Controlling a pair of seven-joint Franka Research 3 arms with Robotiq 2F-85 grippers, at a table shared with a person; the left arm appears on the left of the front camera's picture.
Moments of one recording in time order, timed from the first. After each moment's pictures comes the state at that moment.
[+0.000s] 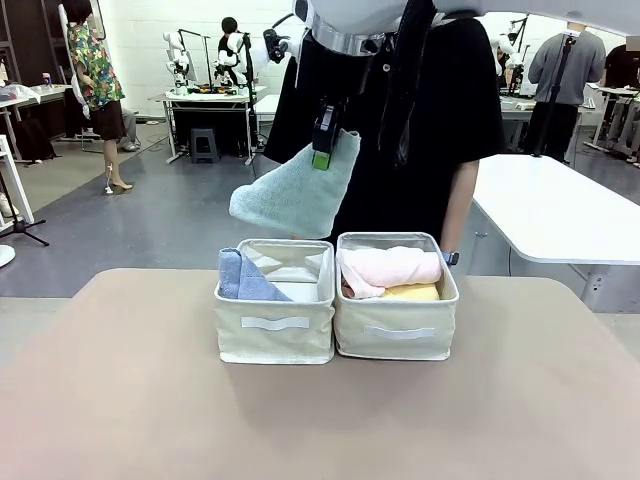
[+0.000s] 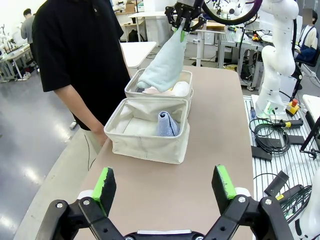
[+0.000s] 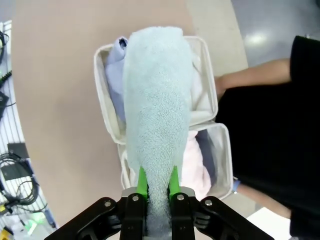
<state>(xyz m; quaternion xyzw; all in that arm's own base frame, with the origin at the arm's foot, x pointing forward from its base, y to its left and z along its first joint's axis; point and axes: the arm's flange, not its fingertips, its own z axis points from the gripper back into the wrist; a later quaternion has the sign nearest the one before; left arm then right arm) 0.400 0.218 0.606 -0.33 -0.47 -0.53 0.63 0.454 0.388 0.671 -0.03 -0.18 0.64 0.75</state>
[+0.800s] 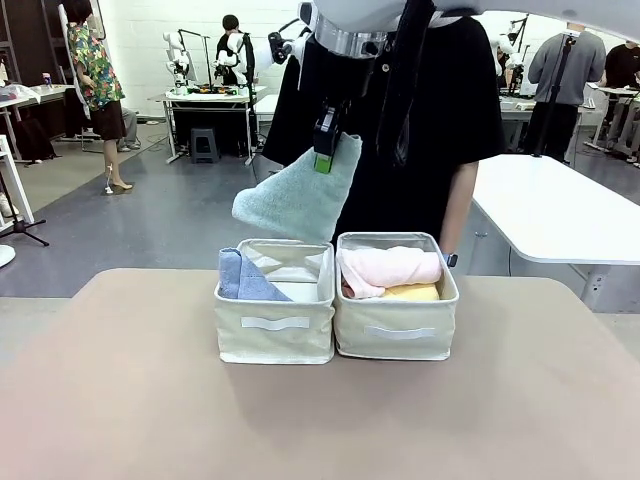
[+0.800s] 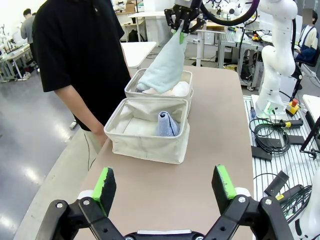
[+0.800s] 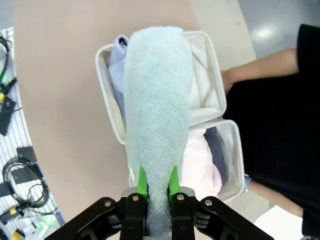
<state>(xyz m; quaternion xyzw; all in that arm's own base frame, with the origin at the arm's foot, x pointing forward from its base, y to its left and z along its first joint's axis) 0.400 0.218 0.606 -0.33 -0.47 -0.53 0.63 0.472 0.386 0.661 -0.01 -0.16 0.62 0.77</state>
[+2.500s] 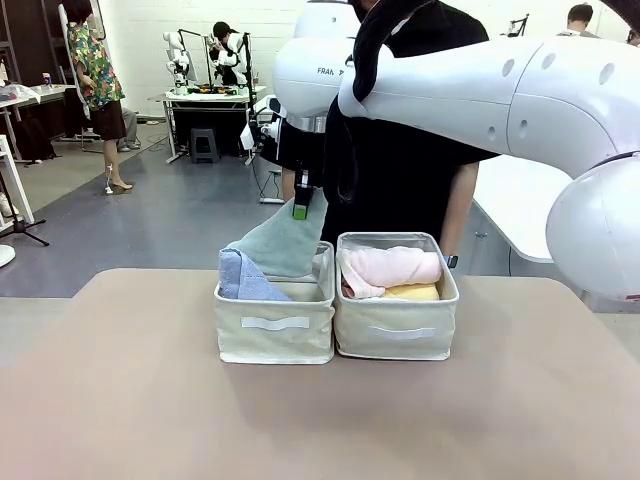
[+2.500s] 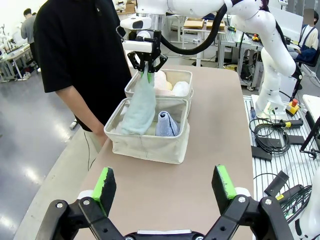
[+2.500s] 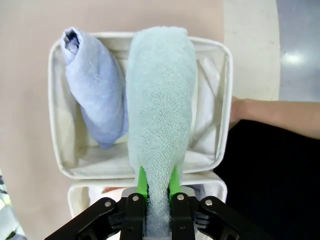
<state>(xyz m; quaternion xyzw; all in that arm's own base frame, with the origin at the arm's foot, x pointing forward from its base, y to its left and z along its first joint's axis) 0.401 0.218 0.606 -0.33 -0.47 -0.53 0.63 0.591 0.439 0.546 -0.01 -0.10 0.72 0.68</state>
